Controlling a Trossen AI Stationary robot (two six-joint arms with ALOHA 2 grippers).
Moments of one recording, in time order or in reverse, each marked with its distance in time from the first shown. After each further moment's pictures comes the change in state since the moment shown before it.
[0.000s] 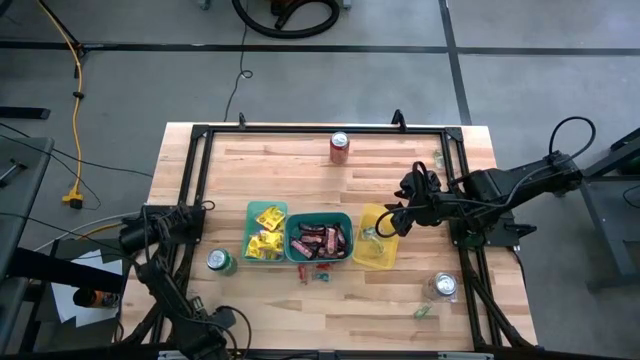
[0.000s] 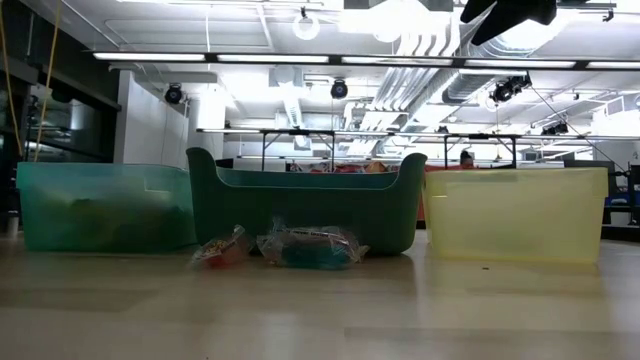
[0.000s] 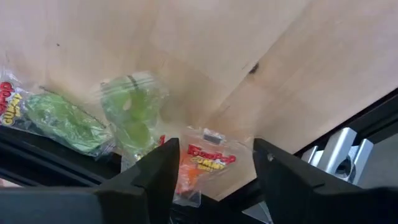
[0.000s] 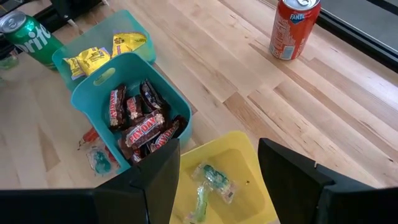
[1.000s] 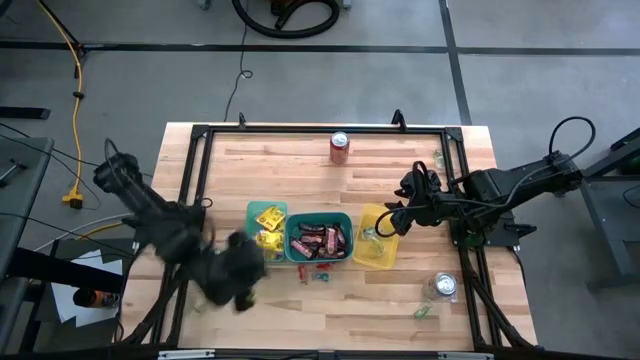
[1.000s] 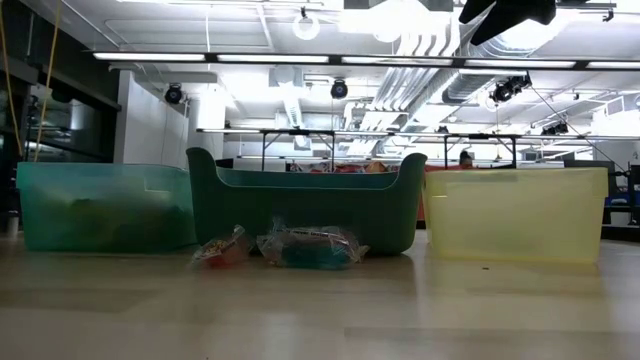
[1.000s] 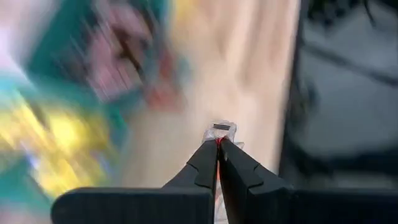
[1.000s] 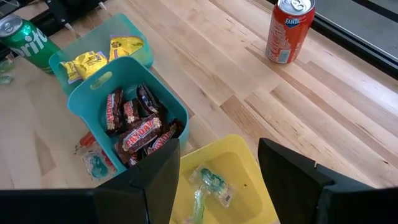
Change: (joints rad) left arm 0.302 -0.598 0.001 0.093 -0.795 0.592; right arm 0.000 0.000 0.000 0.000 0.019 0.000
